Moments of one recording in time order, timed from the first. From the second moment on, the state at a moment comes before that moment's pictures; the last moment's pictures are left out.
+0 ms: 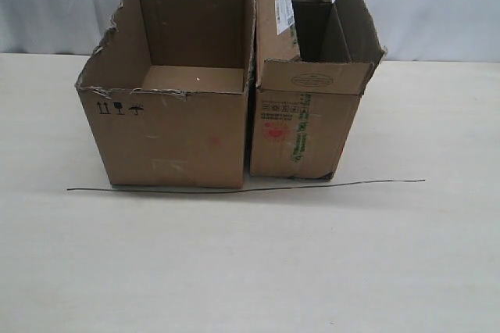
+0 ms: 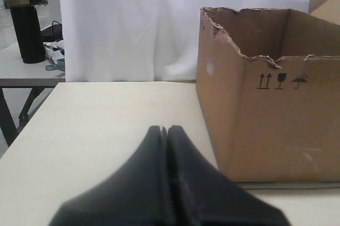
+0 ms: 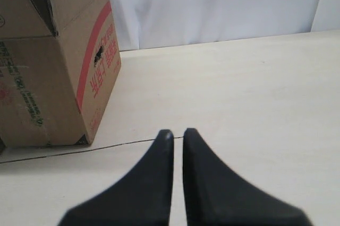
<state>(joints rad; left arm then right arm) -0.05 0.00 0.00 -0.06 0.19 0.08 0.12 0.00 0.00 0.03 0.32 0.04</state>
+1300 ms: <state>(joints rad) -0.03 0.00 0.00 -0.06 0.19 0.08 0.12 0.00 0.00 0.03 0.32 0.04</state>
